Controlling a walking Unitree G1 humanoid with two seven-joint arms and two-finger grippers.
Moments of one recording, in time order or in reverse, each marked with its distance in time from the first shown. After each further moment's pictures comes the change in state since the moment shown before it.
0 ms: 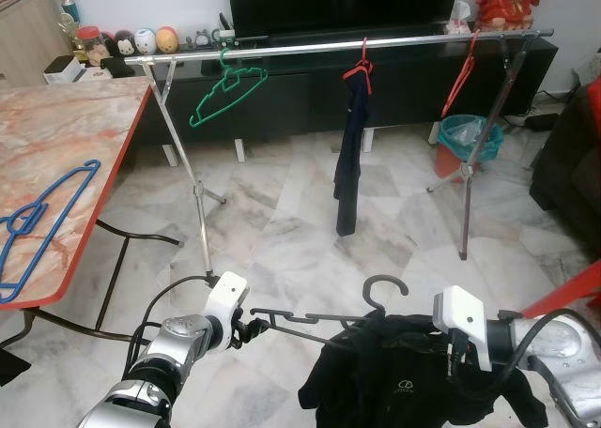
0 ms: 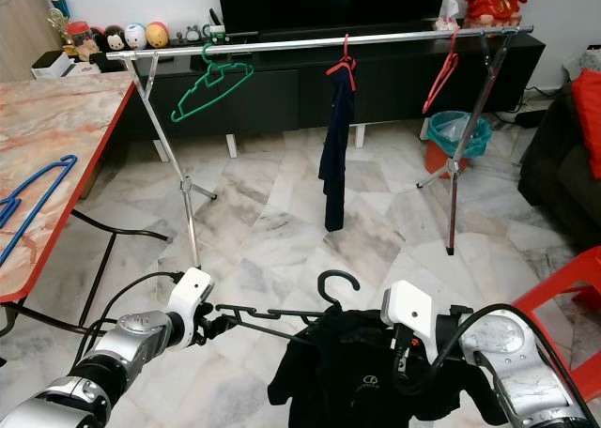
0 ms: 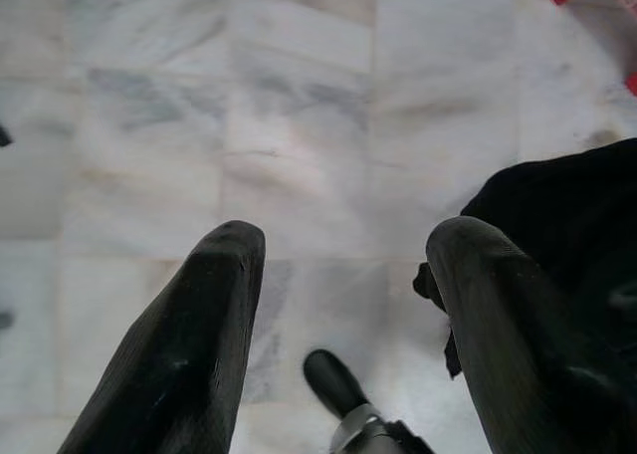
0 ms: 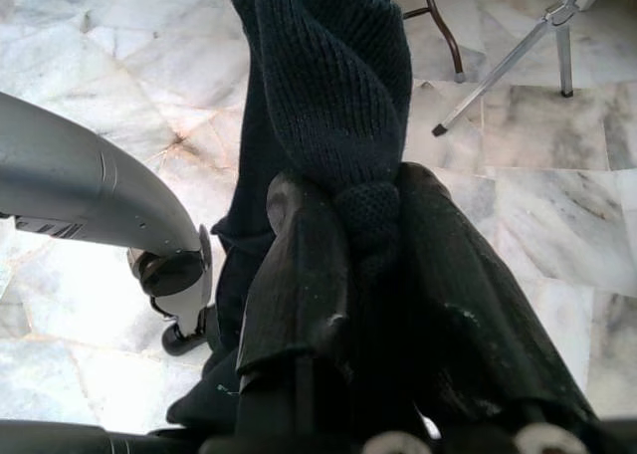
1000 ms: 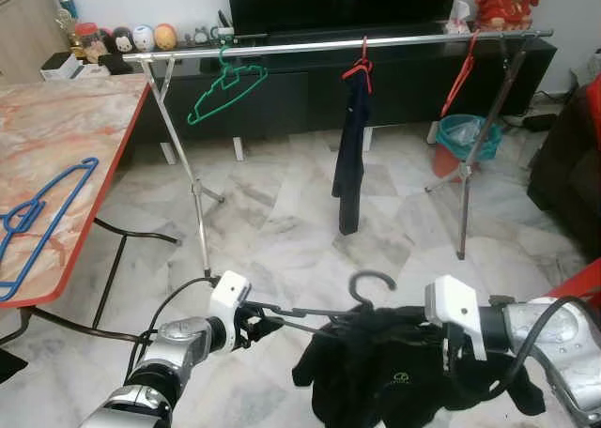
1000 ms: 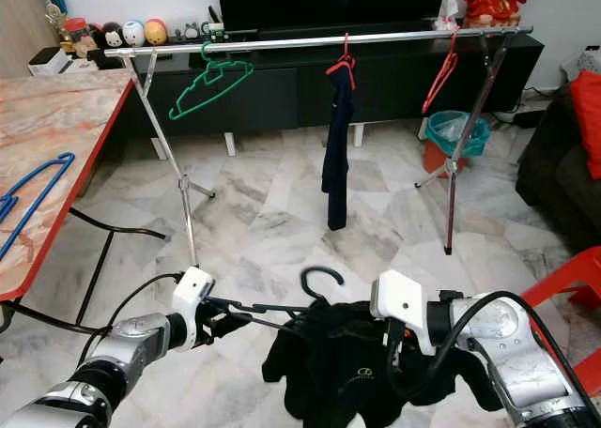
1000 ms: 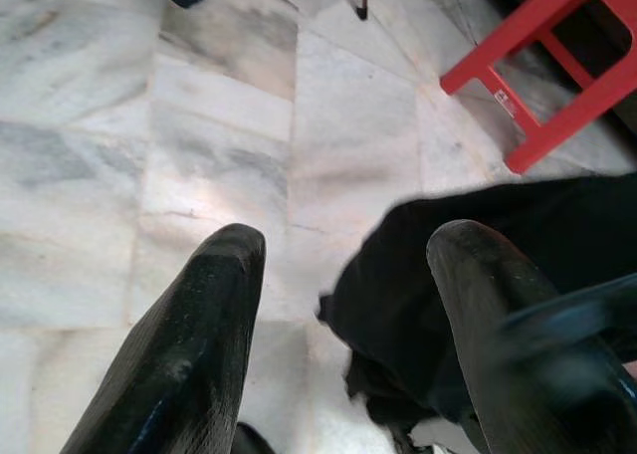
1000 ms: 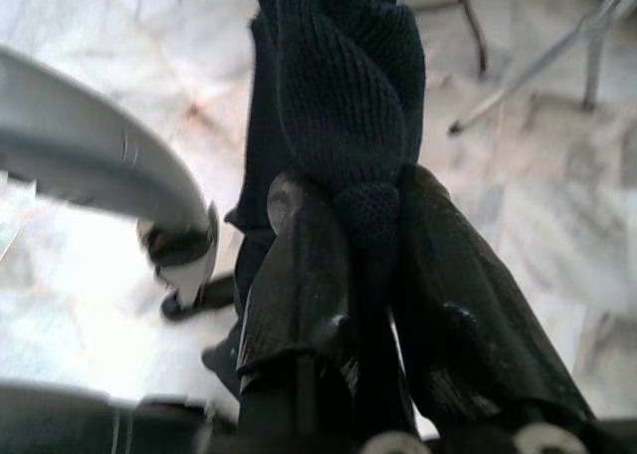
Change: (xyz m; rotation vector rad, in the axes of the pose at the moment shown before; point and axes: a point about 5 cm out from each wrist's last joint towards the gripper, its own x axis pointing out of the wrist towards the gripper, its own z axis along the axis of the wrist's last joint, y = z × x) left arm -0.009 0.006 0.003 -0.078 -0.141 -0.098; right arm 0.003 0.004 0.016 -0.083 0.074 0.071
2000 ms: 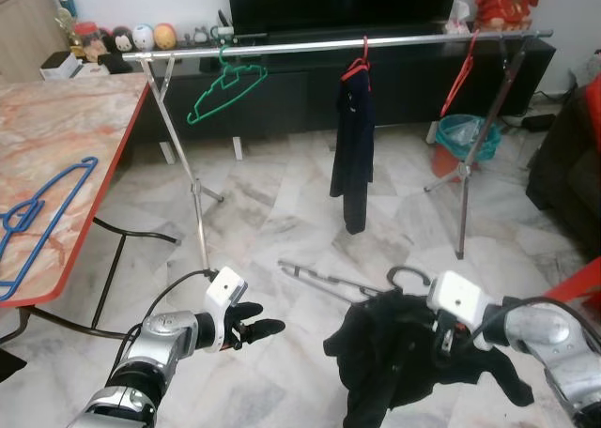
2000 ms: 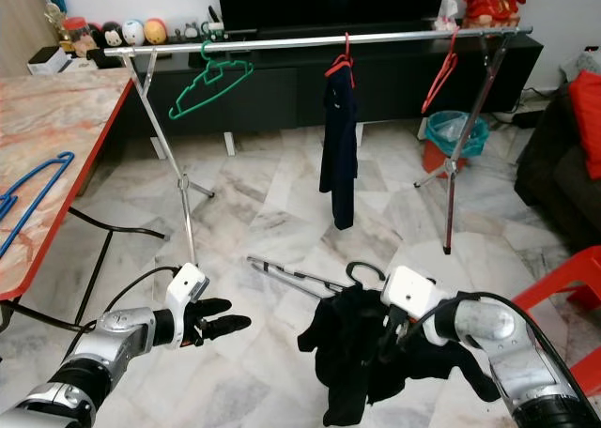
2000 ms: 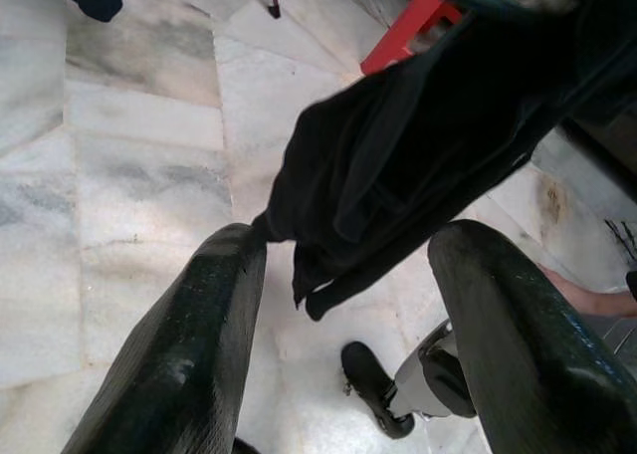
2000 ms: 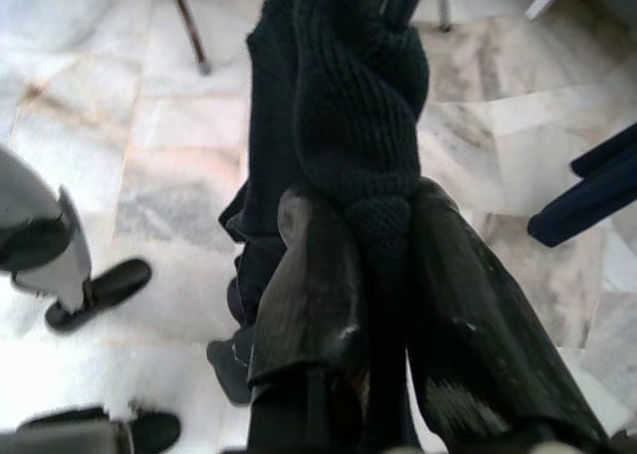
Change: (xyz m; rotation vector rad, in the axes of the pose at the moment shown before) left arm -0.008 -0.006 0.007 0.092 0.007 -0.206; right arm -0.005 -0.032 -0.030 0.058 0.085 -0.335
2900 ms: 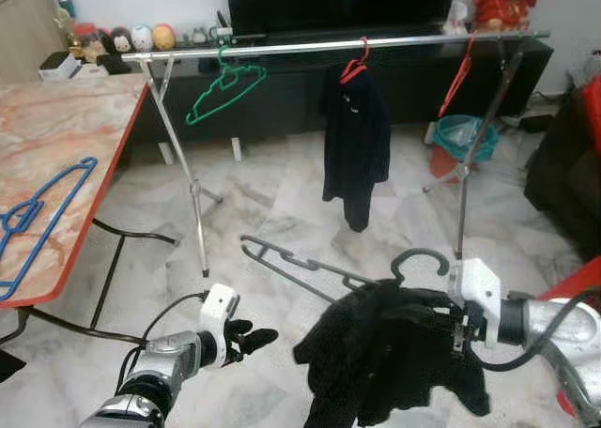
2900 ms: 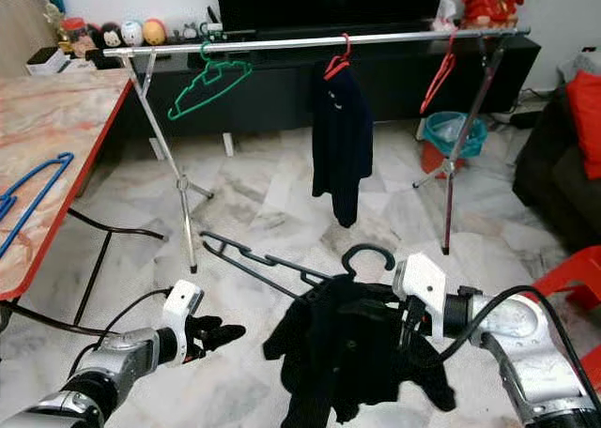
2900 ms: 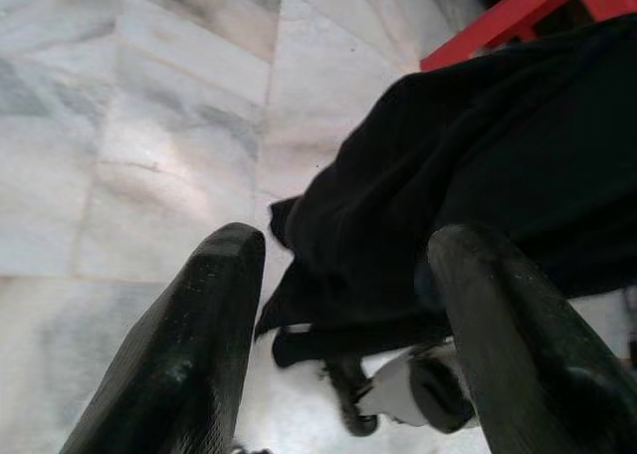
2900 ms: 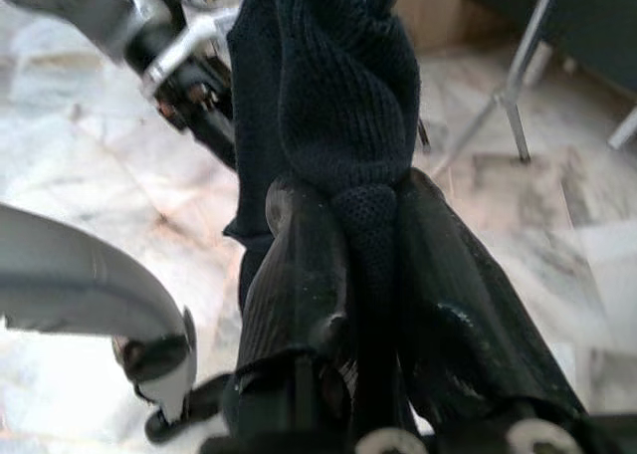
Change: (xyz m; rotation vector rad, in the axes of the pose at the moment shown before) left arm 0.004 -0.002 -0.034 -0.246 0.021 0.163; right arm -0.019 0.018 0.041 0.081 -0.313 0.225
